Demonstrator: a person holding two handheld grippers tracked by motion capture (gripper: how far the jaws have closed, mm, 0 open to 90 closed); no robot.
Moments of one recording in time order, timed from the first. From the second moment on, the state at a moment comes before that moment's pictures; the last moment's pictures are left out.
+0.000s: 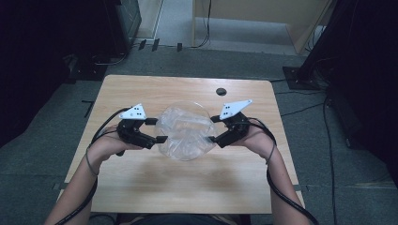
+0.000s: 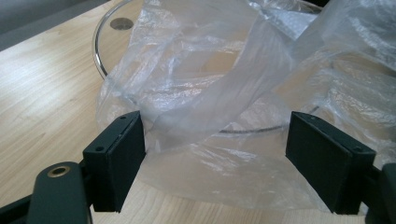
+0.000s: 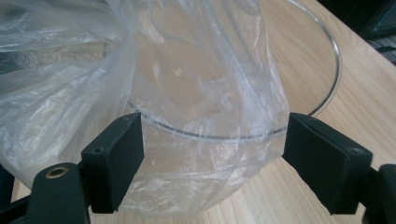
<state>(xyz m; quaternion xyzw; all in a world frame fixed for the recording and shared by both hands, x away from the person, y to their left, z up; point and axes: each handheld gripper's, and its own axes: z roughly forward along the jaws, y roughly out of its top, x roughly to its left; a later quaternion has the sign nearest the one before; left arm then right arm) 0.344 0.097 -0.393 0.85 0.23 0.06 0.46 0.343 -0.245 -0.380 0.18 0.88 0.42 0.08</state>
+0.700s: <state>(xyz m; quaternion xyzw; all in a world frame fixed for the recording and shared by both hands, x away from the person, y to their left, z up) 0.352 0.110 -0.412 0.85 0.23 0.03 0.47 0.352 -0.257 -0.395 0.22 0.87 0.43 0.03</state>
